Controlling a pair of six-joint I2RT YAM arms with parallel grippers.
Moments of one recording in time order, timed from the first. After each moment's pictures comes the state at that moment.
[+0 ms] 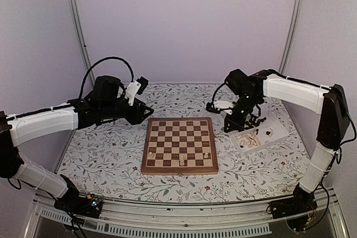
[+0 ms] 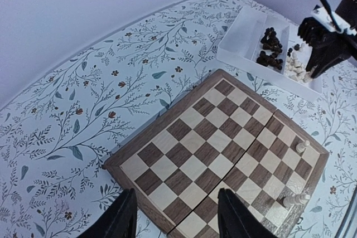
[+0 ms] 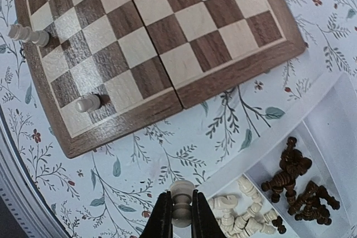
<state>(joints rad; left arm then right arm) -0.63 1.33 0.92 -0.10 0.12 0.05 0.59 1.76 1.46 -1.00 -0.18 -0.54</state>
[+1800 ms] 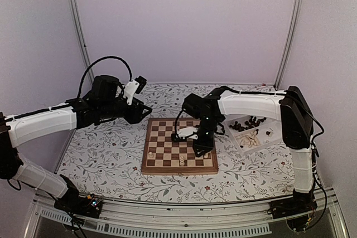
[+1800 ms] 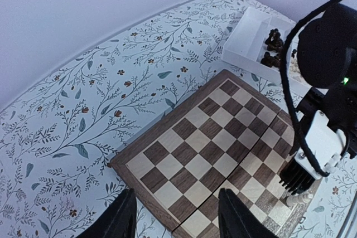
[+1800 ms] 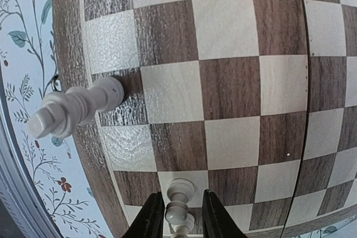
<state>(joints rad) -0.62 1.32 0.92 -0.12 0.11 0.05 0.91 2.12 1.70 -1.05 -0.19 -0.58</state>
